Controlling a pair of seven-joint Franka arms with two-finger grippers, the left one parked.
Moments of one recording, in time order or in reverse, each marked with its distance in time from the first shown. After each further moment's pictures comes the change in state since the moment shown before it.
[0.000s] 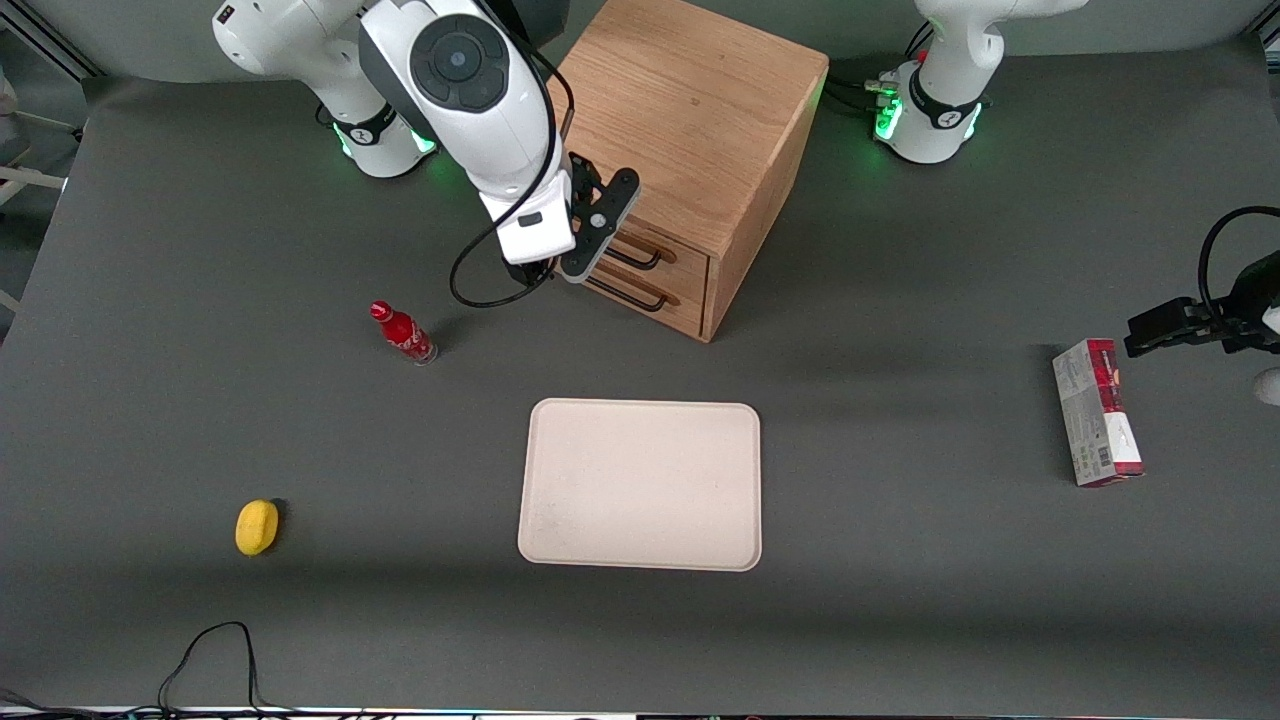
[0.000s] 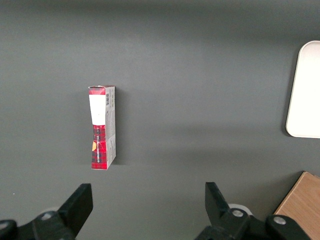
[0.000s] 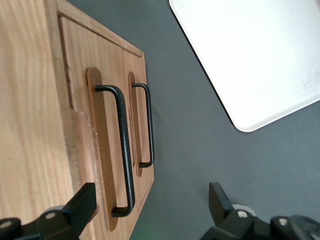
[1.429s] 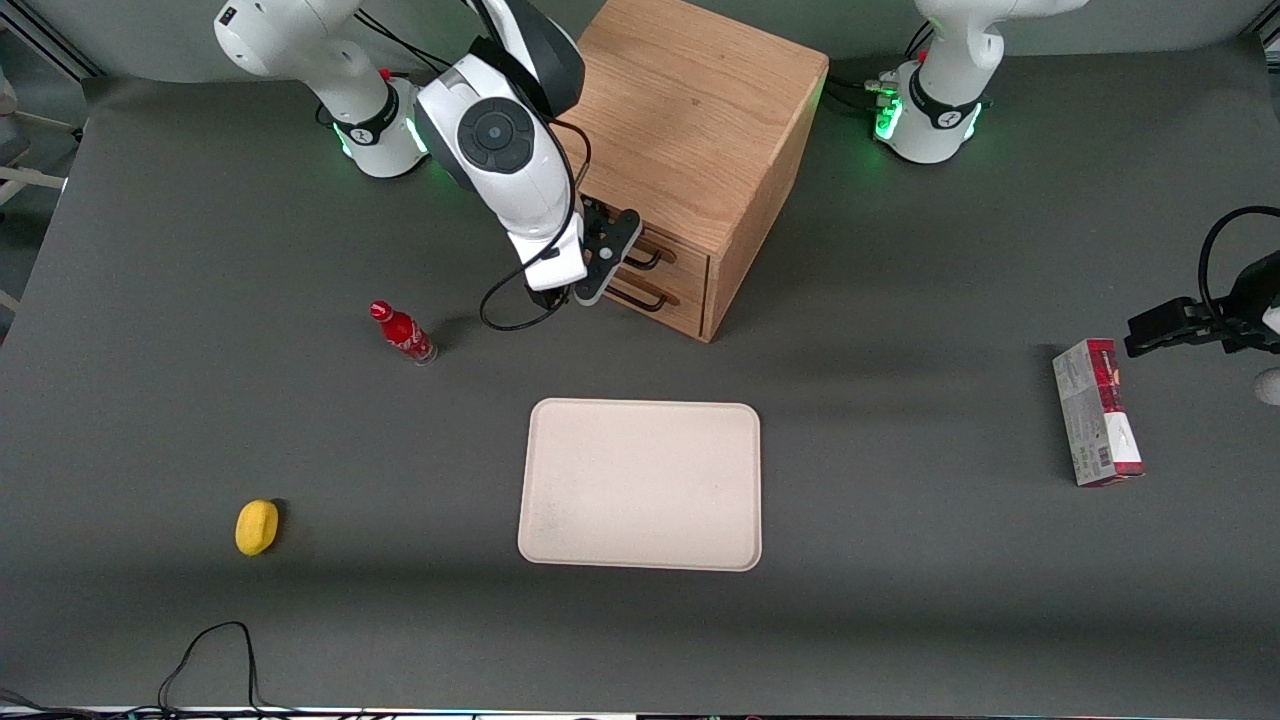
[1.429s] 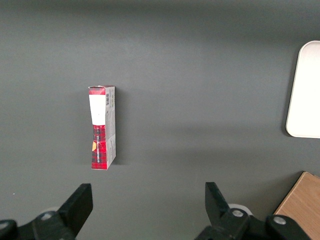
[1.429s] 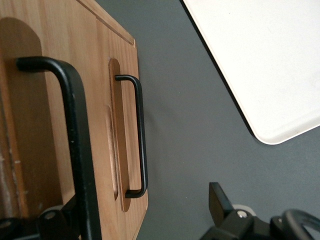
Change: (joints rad) arm 0.054 -0.045 -0.006 -0.359 0.004 0.358 -0.013
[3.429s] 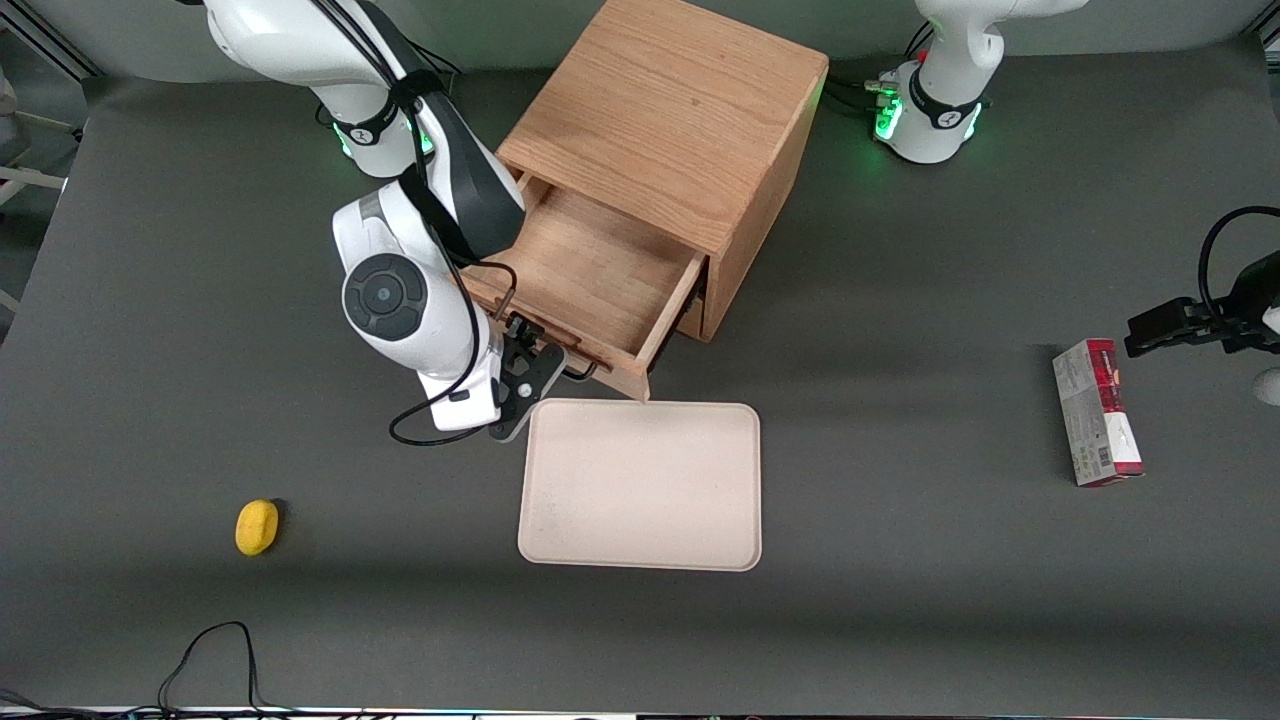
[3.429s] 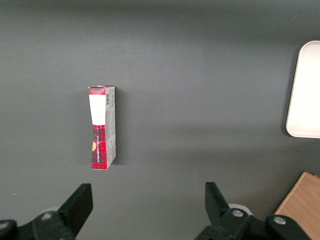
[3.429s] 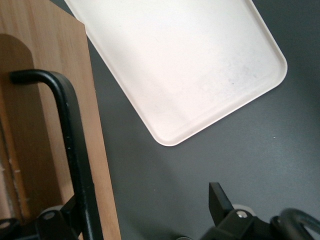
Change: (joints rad) arm -0.266 0.268 -0.015 0.392 0.000 -0.157 -0.181
